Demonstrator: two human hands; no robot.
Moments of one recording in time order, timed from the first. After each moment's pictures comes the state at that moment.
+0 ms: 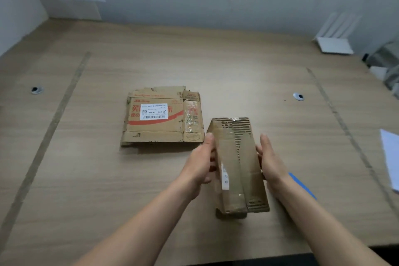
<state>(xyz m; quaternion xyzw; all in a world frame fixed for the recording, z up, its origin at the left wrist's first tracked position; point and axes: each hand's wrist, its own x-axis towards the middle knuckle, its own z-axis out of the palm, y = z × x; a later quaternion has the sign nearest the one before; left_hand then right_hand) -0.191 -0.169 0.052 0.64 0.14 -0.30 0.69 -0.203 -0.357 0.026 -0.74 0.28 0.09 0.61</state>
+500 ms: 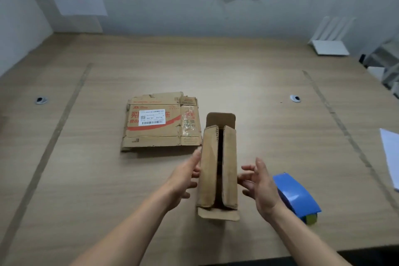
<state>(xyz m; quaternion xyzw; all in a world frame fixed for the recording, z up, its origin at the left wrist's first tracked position) -0.205 -0.139 0.025 0.68 0.14 -0.37 0.61 -0.253 -0.350 0.016 -0.65 0.30 0.09 0.70</state>
